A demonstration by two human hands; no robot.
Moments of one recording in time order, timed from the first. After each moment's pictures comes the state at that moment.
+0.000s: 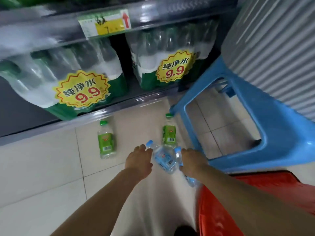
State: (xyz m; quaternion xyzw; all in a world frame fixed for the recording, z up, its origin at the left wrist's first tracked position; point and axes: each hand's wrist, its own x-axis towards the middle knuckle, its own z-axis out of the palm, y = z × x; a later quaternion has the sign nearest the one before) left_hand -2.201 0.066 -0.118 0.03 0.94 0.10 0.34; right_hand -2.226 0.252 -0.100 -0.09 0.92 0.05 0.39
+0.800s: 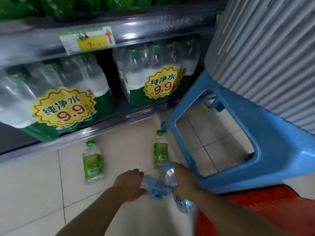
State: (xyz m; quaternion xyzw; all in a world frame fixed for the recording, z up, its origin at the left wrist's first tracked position) left_hand -2.214 0.057 -0.162 0.12 0.92 0.08 0.37; right_hand -2.224 0.259 -0.142 -0.02 0.92 -0.14 0.35
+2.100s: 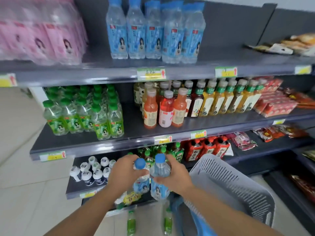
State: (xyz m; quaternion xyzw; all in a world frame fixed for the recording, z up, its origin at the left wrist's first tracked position) left_hand -2.212 -0.039 0.584 -0.09 0.93 0.35 -0.06; right_hand -2.248 0.150 0.578 -0.13 0.88 -0.43 0.15
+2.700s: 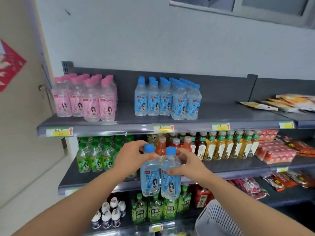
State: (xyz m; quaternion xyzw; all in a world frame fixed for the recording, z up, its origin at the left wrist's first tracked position) left_hand -2.207 -0.063 0.794 -0.04 0.91 0.38 -0.17; right_hand -2.274 0.147 0.770 -0.22 0.83 -0.50 0.11
